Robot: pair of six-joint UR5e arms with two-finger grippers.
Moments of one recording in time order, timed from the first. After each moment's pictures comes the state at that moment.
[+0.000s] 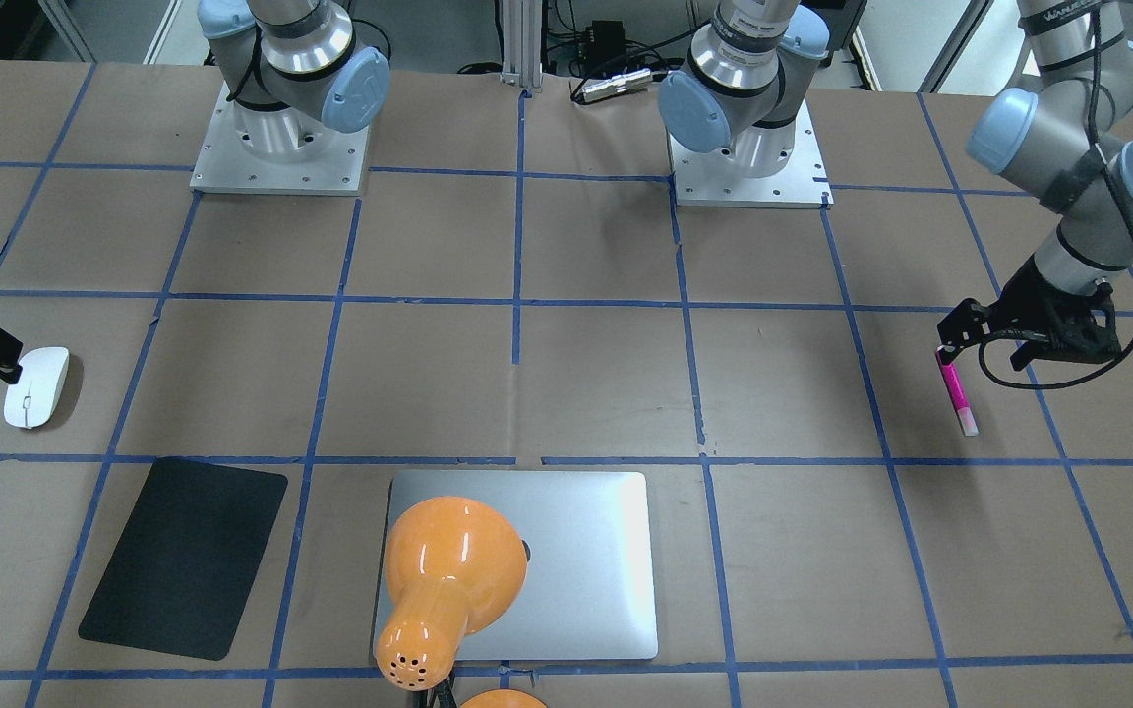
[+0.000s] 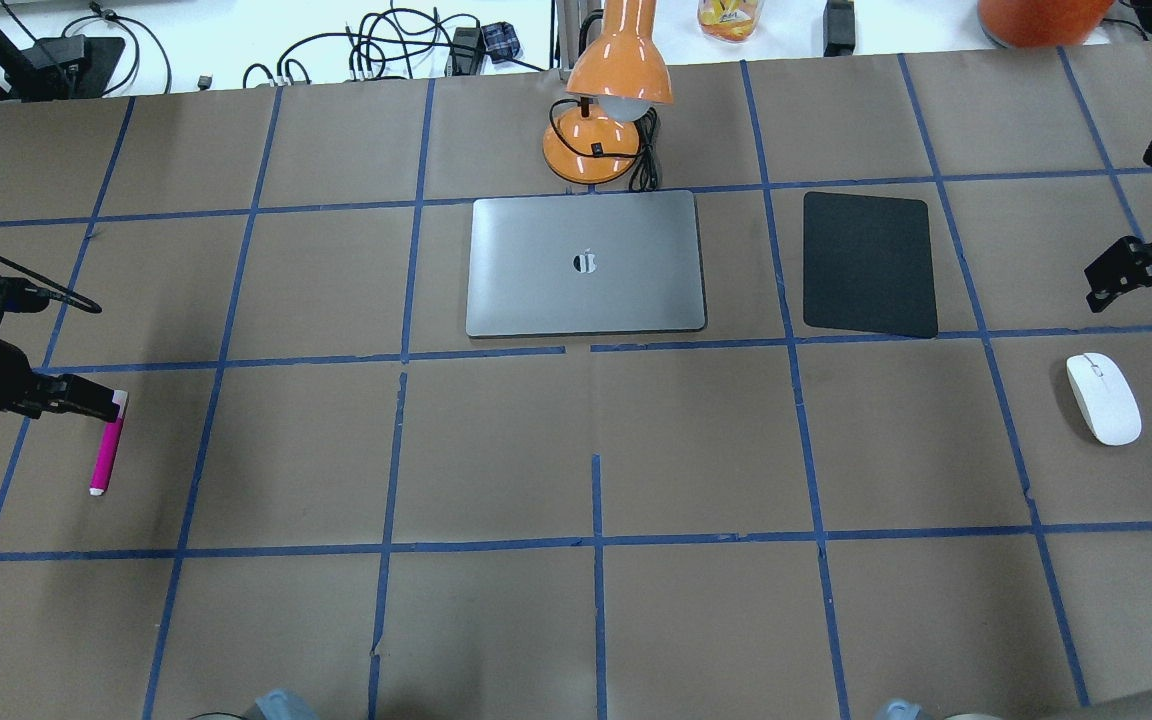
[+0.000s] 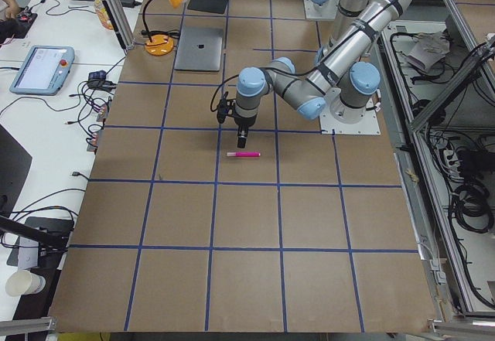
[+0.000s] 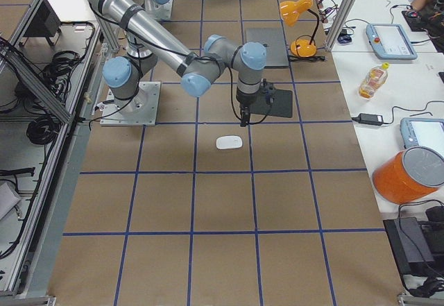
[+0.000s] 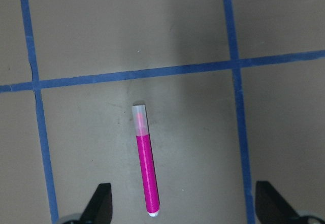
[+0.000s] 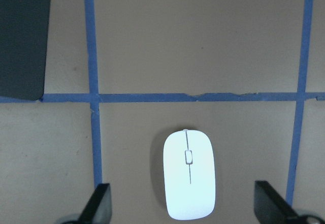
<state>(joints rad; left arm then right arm) -0.84 -1.73 -2.12 -0.81 1.52 0.81 0.99 -1.33 1.82 -2.06 -1.62 -0.60</state>
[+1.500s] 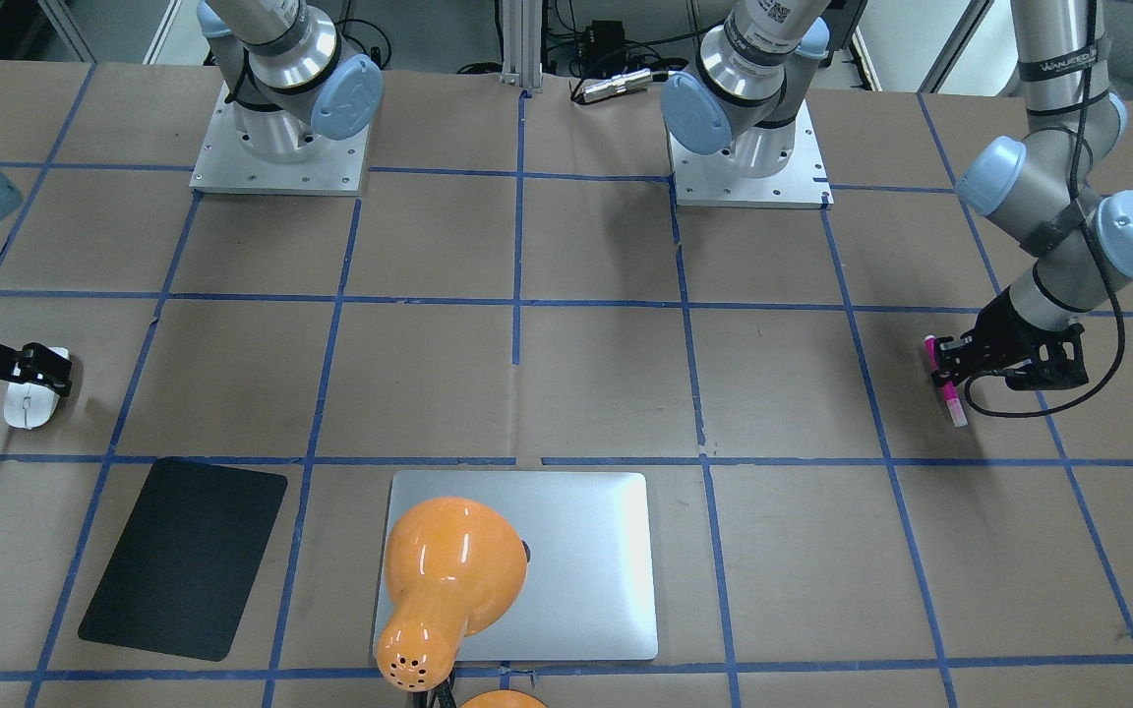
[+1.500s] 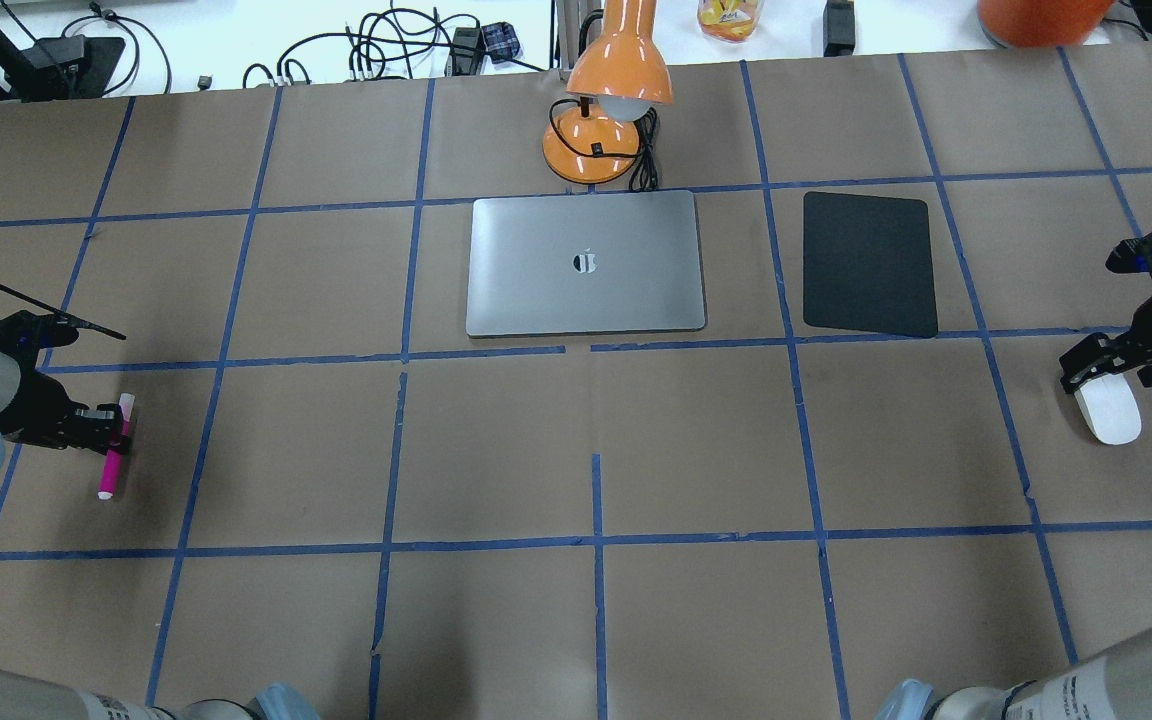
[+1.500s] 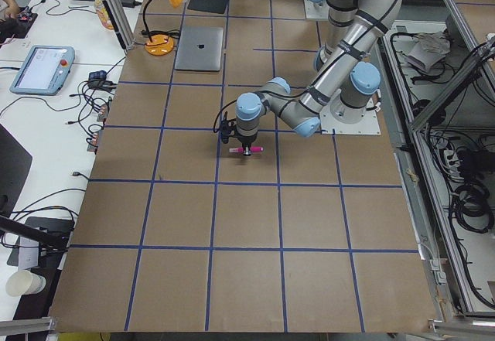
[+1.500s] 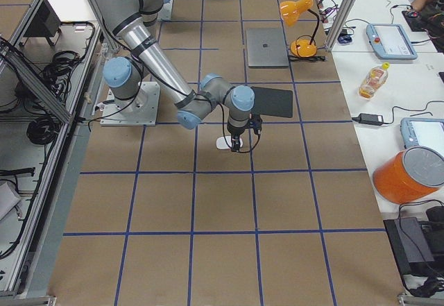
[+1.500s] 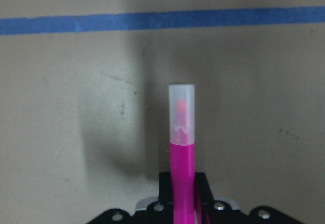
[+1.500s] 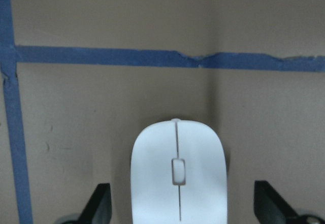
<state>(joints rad) -0.85 -1.82 -2.13 -0.82 1.52 0.59 0.90 -1.21 1.99 -2.30 -1.61 -0.71</state>
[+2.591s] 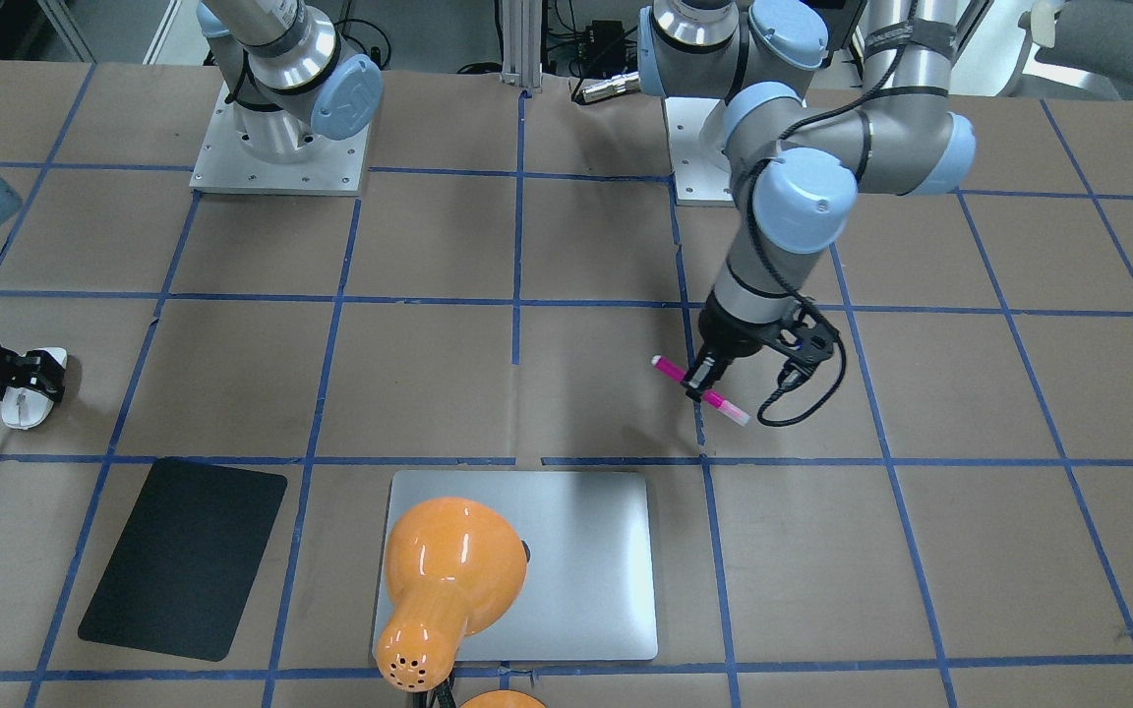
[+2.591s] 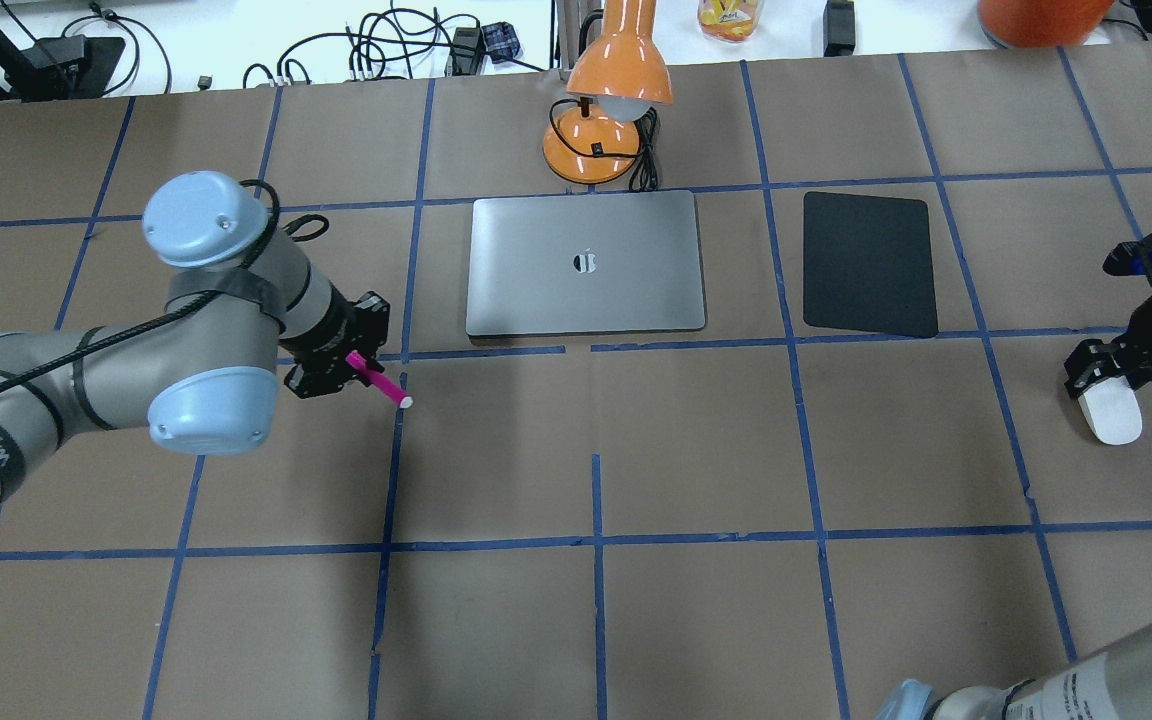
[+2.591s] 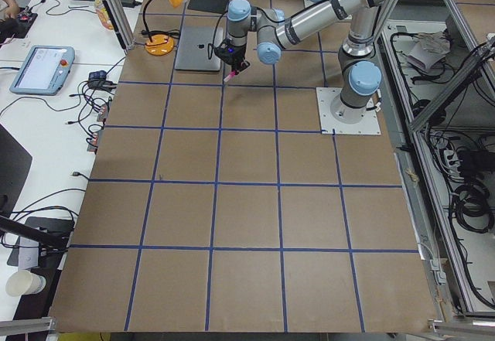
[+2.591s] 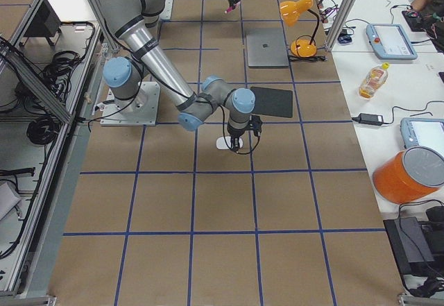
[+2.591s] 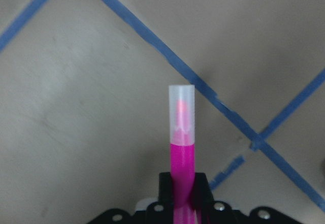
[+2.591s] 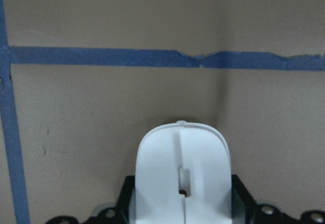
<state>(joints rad) -1.64 -1.75 -2.04 -0.85 1.52 -1.03 0.90 -1.21 1.99 -2.30 -1.62 -0.70</state>
